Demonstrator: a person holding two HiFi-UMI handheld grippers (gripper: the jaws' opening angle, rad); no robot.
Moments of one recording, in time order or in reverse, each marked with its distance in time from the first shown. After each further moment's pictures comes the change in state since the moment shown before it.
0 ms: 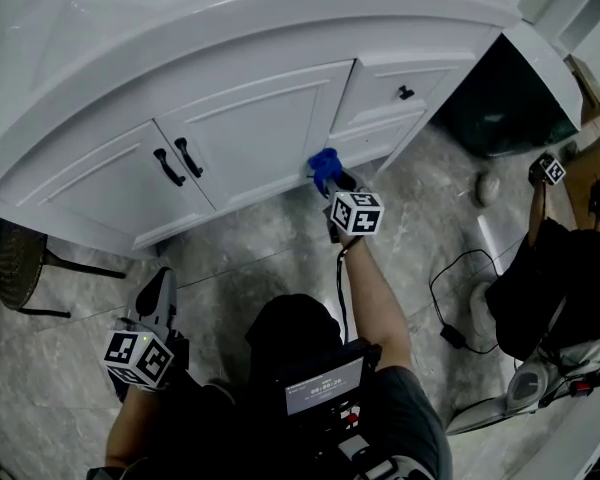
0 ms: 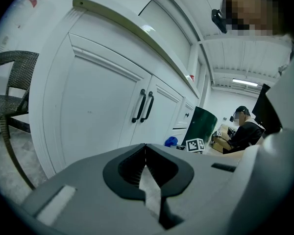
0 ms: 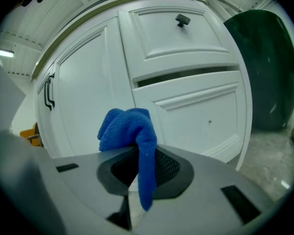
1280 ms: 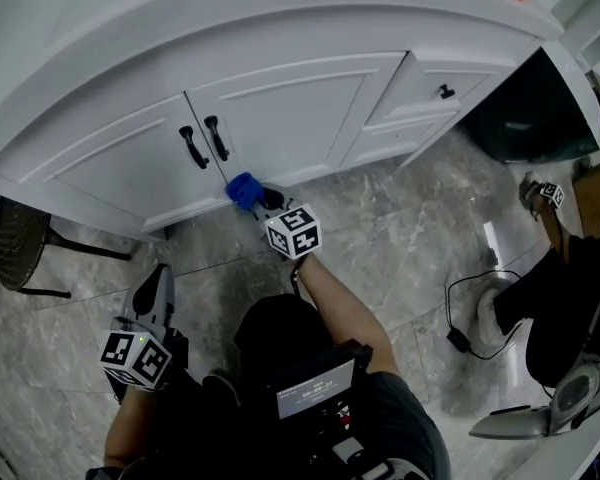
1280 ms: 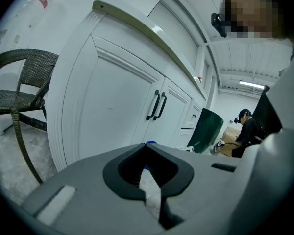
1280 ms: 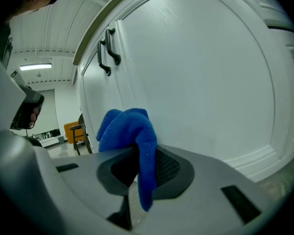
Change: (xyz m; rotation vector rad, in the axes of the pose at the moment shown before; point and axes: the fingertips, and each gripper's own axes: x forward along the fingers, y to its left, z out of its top) left arm -0.024 0.040 -0.012 -0.044 -0.010 0.062; right arm 0.049 0.253 -0.071 -0.105 0.066 0.479
